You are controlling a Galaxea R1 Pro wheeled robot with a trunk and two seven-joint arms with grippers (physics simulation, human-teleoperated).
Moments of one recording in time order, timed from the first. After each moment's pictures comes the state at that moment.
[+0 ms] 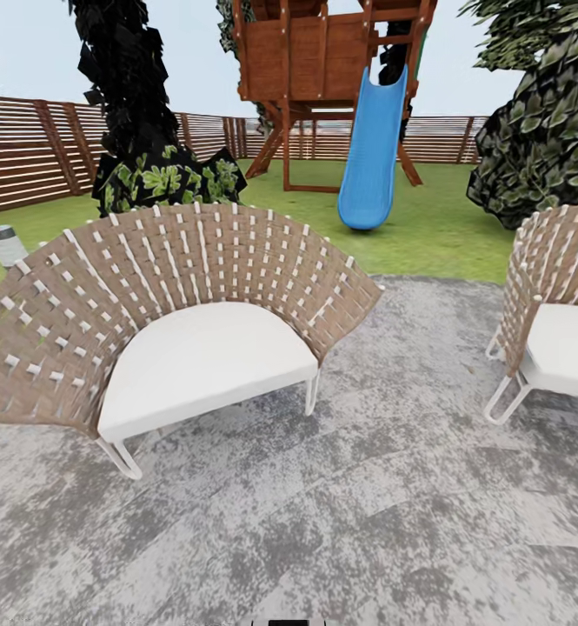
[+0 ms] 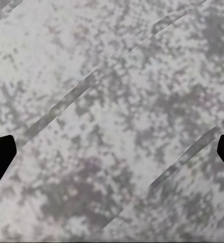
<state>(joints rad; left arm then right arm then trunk) -0.20 0.02 0.05 -0.37 0.00 -0.23 0.02 0.00 -0.05 -0.14 -0.65 0.00 -0.20 0.00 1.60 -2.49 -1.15</state>
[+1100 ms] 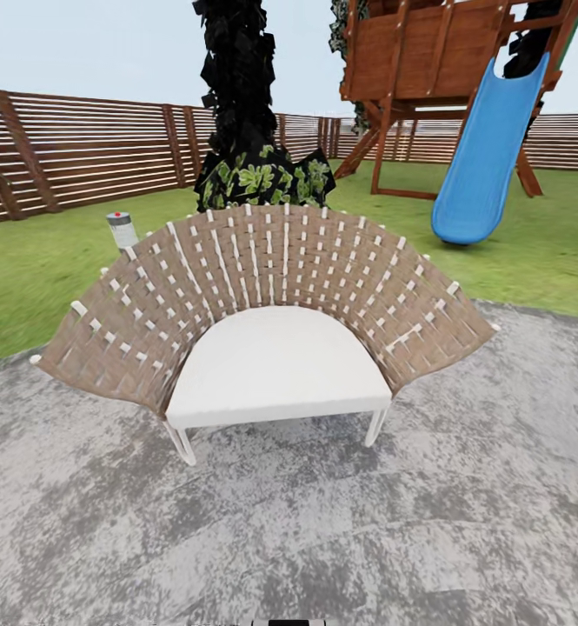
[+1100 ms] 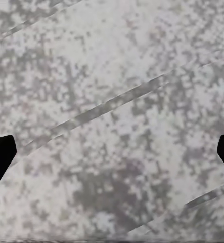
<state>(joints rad) -0.20 0.02 0.05 -0.37 0.00 -0.23 0.02 0.00 -0.05 -0.14 -0.65 0.00 -0.20 0.00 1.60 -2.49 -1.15</state>
